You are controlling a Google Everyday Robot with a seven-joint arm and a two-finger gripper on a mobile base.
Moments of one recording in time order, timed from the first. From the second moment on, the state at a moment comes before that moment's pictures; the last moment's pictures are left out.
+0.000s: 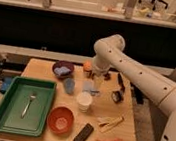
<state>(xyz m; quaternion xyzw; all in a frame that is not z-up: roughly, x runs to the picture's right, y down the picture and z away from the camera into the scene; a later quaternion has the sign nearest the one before) 0.053 0.009 0.793 -0.25 -0.11 -0.15 0.95</state>
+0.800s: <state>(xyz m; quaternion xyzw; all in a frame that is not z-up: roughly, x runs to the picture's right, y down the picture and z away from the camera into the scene) 0.058 0.008 0.813 -0.26 -0.12 -0.14 0.95</state>
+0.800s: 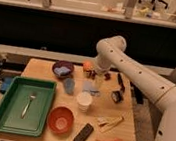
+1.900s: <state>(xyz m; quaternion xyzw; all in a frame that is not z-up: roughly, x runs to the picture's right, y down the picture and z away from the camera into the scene) 0.058 0.009 0.843 -0.27 -0.12 -0.15 0.94</state>
